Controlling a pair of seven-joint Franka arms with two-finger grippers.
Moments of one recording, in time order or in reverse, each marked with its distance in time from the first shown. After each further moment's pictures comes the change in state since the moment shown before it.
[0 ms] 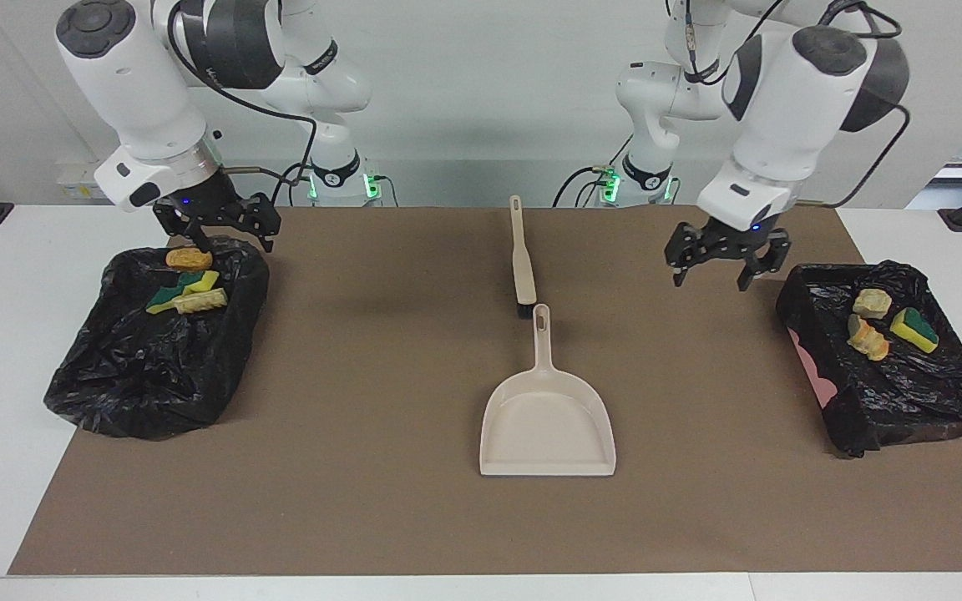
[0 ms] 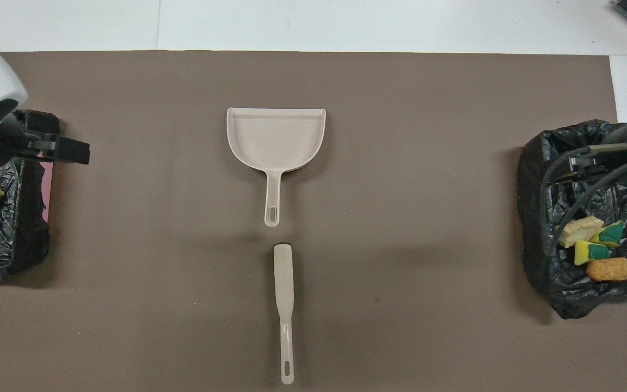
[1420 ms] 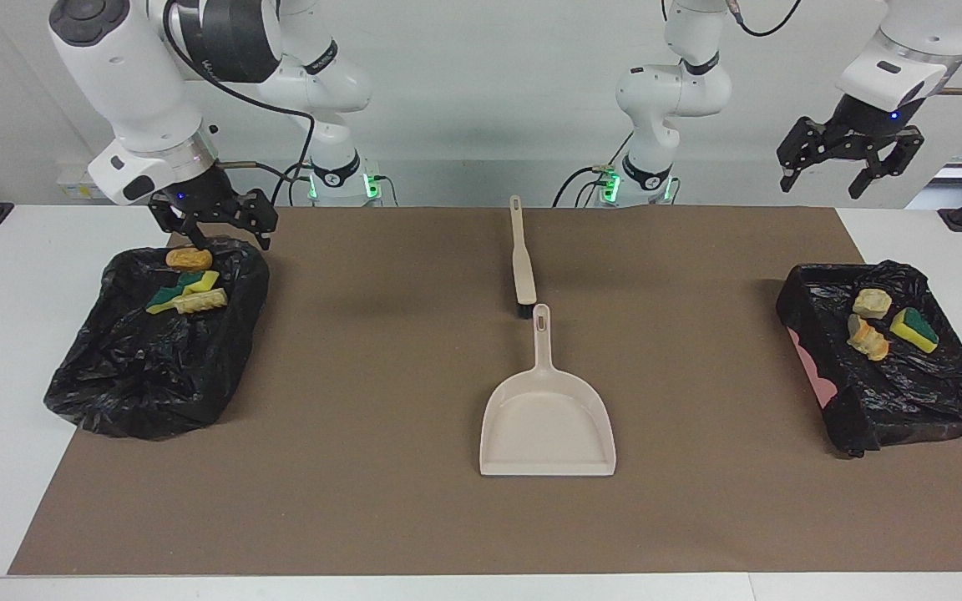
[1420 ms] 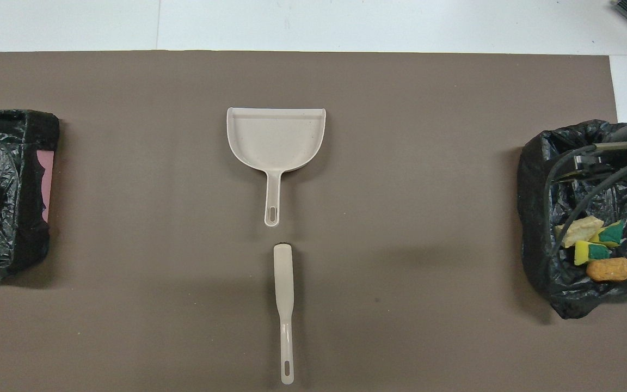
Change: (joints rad) left arm 0.095 -0.067 -0.006 0.093 -0.001 -0.243 0.129; right arm -0.003 -0.002 -0.002 0.007 0.001 0.000 0.001
